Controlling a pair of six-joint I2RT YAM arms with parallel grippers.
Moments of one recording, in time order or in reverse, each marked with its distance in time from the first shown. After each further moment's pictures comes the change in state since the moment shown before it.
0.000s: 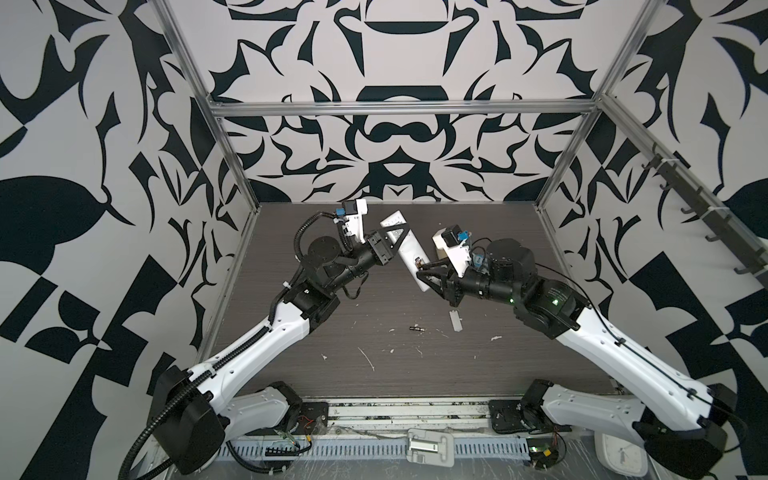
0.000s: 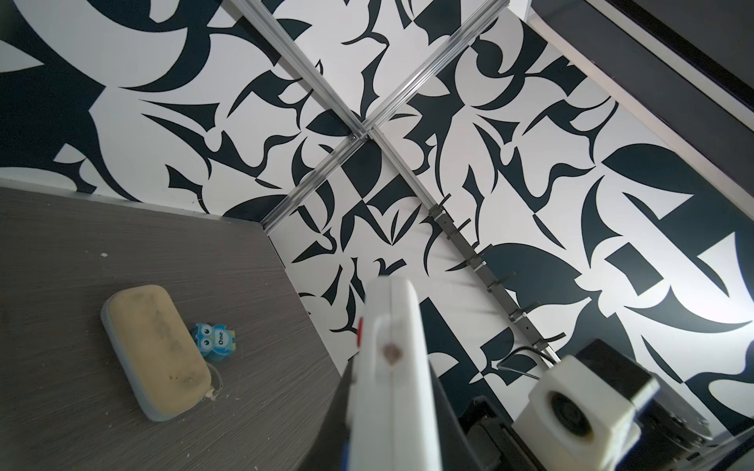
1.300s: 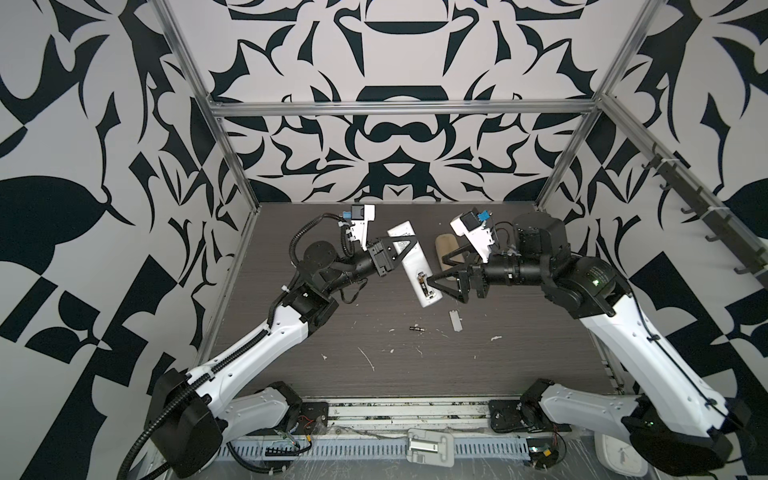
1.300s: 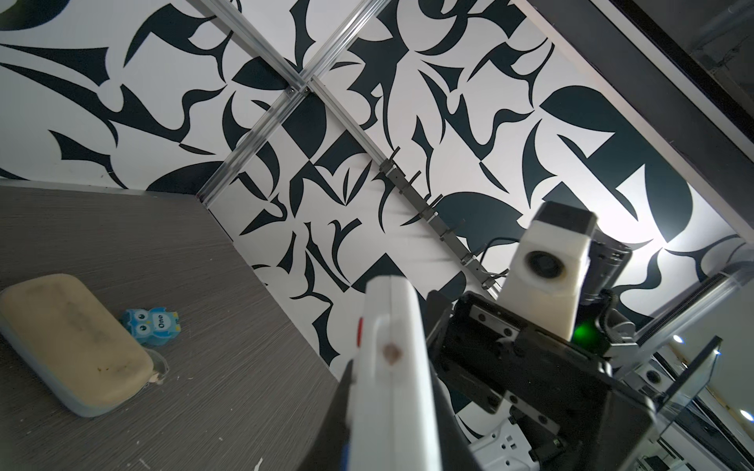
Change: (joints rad) left arm 0.000 -0.025 -0.023 0.053 0.212 -0.008; right arm -0.158 0.058 0.303 -0.382 -0.315 0.039
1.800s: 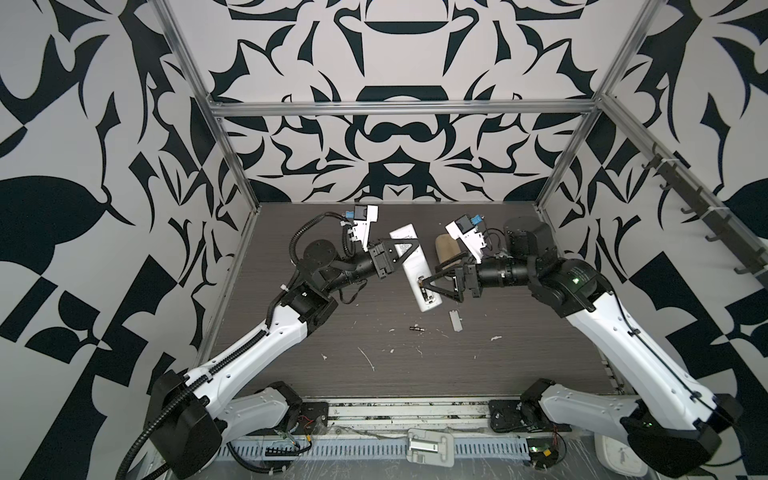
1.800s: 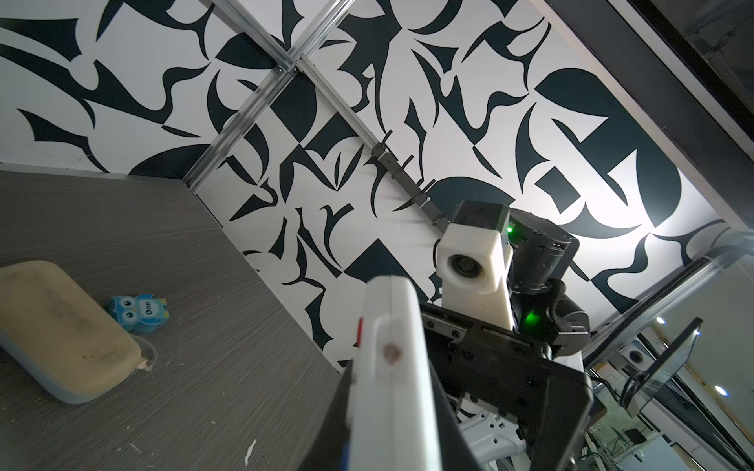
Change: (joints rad) left arm 0.000 -0.001 0.017 -0.038 0.041 0.000; right arm -0.036 0.005 -0.113 0.122 -0.141 0.153
